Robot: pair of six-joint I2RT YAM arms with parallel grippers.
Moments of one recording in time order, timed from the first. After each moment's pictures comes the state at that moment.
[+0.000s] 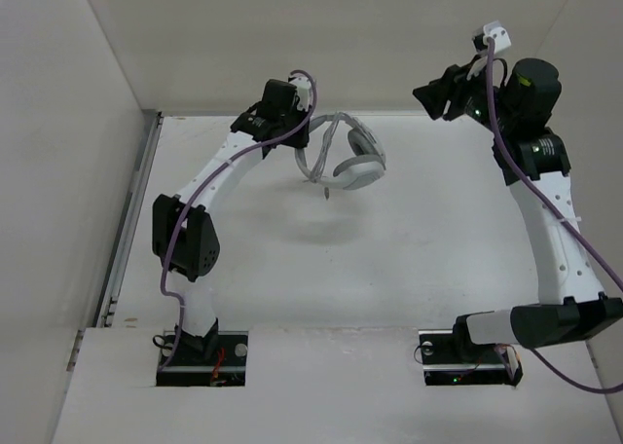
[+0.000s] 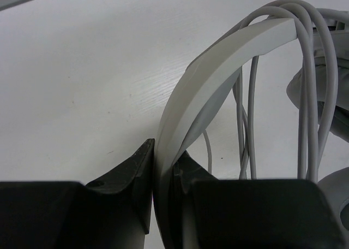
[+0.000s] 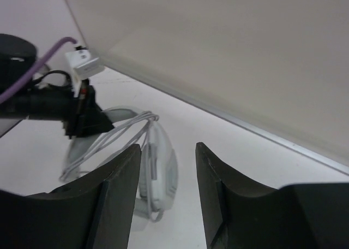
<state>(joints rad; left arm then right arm) -0.46 1.86 1.81 -0.57 0.07 -0.13 0.13 1.38 1.73 -0.39 -0.46 0.05</state>
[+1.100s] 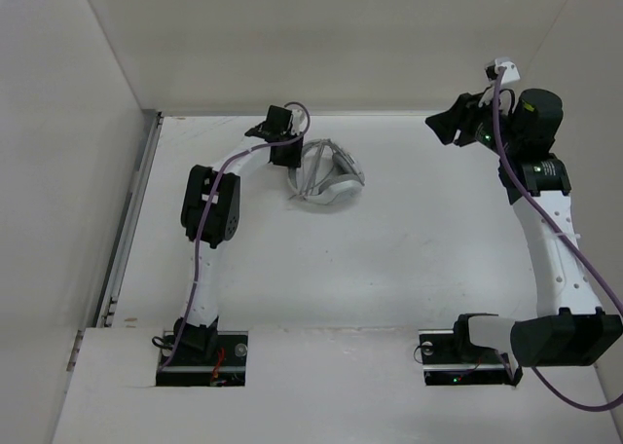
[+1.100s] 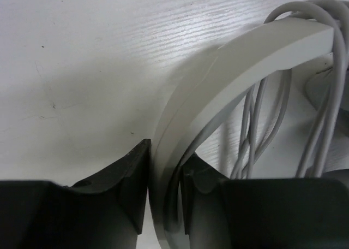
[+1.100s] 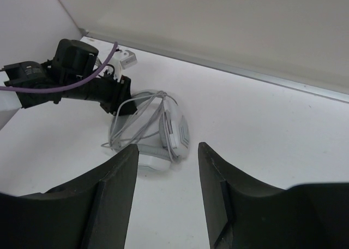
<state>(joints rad) -0.35 2.27 1.83 -0.44 0.12 -0.14 0.00 1.24 1.41 -0.33 -0.55 0.13</state>
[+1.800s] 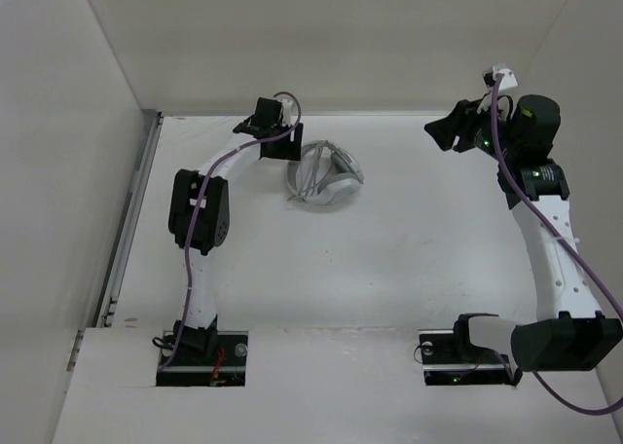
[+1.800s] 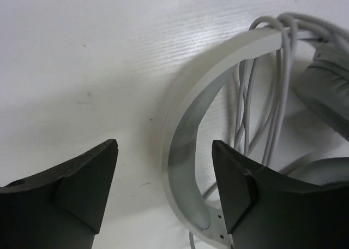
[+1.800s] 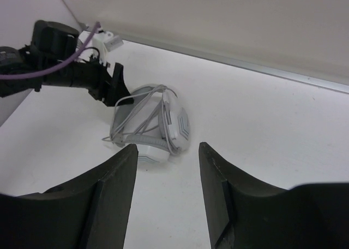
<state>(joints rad) -0.32 2.18 1.78 -0.45 0.09 -0.14 -0.01 1.22 1.37 -0.33 -0.56 0.13</state>
